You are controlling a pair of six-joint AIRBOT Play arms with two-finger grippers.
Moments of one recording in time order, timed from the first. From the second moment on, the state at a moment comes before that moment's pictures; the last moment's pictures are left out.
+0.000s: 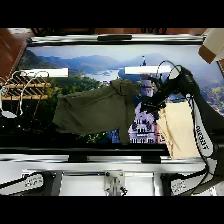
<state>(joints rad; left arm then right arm) 0.41 -1.33 0.70 0.97 -1.04 -1.13 0.08 -1.69 1.45 -1.10 1.57 1.44</state>
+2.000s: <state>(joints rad) 0.41 -0.48 1.75 1.29 -1.30 -1.58 0.16 -0.65 1.63 -1.41 1.05 1.56</state>
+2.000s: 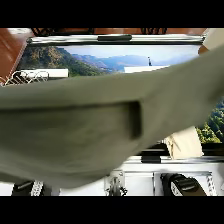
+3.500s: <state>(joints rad) 0.23 -1.53 1.33 1.33 -0.93 -1.44 0.15 -1.68 1.52 -1.38 0.95 1.60</state>
